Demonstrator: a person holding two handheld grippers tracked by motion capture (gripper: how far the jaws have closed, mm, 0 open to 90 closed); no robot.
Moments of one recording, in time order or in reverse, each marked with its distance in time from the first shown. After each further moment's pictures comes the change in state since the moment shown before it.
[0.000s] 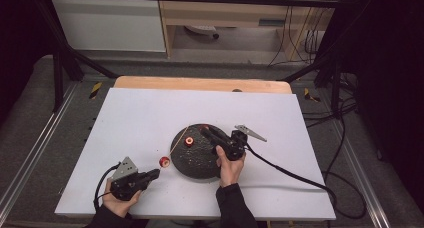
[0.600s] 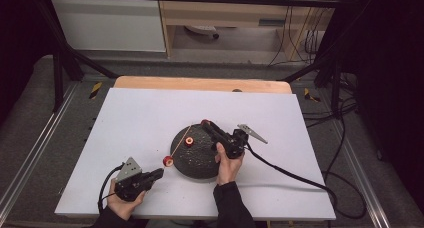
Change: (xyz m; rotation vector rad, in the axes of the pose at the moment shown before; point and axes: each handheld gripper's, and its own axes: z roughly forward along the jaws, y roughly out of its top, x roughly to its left) left arm -0.010 0.003 0.006 -0.022 0.010 -0.008; right arm -0.001 0.001 0.003 -0.112 0.010 0.039
